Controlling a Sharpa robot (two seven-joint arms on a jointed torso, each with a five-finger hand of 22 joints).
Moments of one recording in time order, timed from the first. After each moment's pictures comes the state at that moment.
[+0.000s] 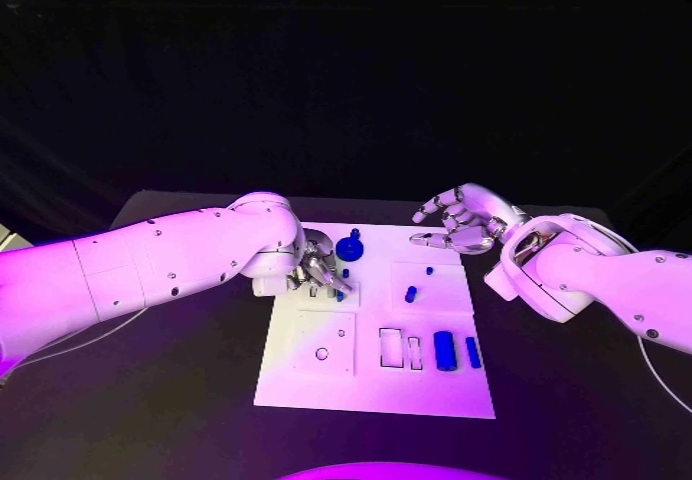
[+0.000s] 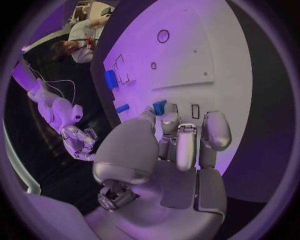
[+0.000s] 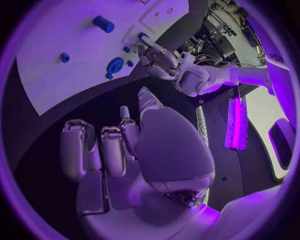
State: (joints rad) left arm 1.33 -0.61 -0.10 1.37 -0.95 0.29 -0.59; left_hand 1.28 0.08 0.04 0.29 0.05 0.85 0.10 0.60 0.71 1.21 0.02 1.19 1.01 1.46 -0.04 1.51 1.31 0.11 1.29 0.07 1.35 1.18; right arm 1.34 -0.87 -0.17 1.62 -1.01 -0.47 -0.04; right_hand 1.43 -0.13 0.07 0.29 0.17 0.86 0.16 0.24 0.40 1.37 0.08 1.37 1.31 1.47 0.00 1.52 1.31 0.04 1.47 0.10 1.39 1.31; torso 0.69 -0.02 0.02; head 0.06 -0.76
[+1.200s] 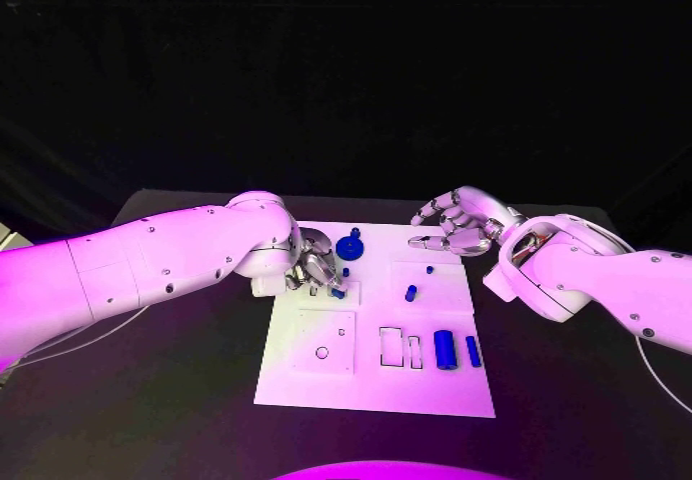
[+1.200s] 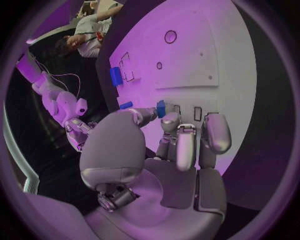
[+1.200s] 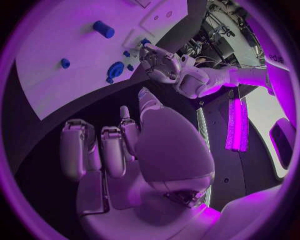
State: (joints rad) left arm 1.33 -0.63 -0.10 1.37 -0.89 0.27 -0.57; left_hand 1.19 -0.17 0.72 0.25 0.11 0.85 0.08 0.61 0.89 1.23 0.01 1.17 1.01 1.47 -0.04 1.52 1.31 0.09 1.30 0.06 1.37 1.22; right arm 1.33 -0.86 -0.17 1.61 -1.01 -0.44 -0.05; right_hand 1.43 -0.12 0.07 0.29 0.17 0.86 0.16 0.24 0.40 1.36 0.08 1.36 1.31 1.47 0.00 1.52 1.31 0.04 1.47 0.10 1.38 1.31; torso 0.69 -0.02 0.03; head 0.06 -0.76
